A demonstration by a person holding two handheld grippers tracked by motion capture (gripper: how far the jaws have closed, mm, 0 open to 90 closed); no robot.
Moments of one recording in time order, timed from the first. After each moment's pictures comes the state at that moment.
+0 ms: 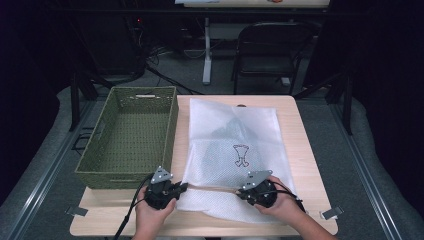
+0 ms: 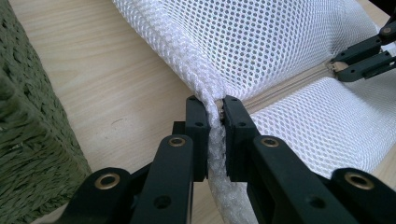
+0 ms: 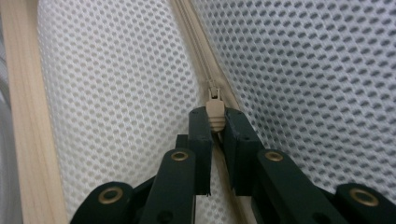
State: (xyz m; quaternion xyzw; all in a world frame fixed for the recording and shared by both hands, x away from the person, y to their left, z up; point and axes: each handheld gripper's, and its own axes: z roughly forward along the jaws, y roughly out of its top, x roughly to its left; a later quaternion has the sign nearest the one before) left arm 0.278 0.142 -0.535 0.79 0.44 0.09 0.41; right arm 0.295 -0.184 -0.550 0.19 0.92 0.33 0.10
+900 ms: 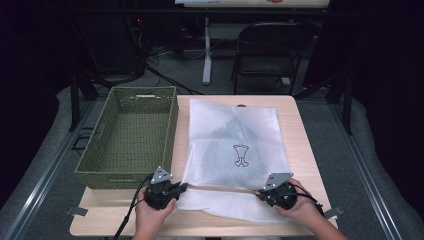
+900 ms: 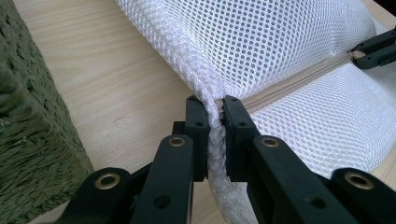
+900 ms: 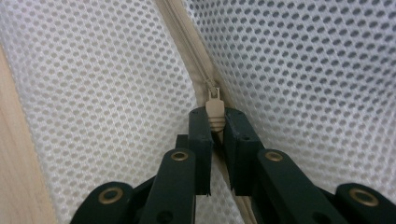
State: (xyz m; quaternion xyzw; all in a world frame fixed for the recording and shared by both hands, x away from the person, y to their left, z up) left arm 0.278 0.143 -0.536 0.79 0.44 0.09 0.41; right arm 0.290 -0.239 -0.560 0.24 0.92 0.30 0.12
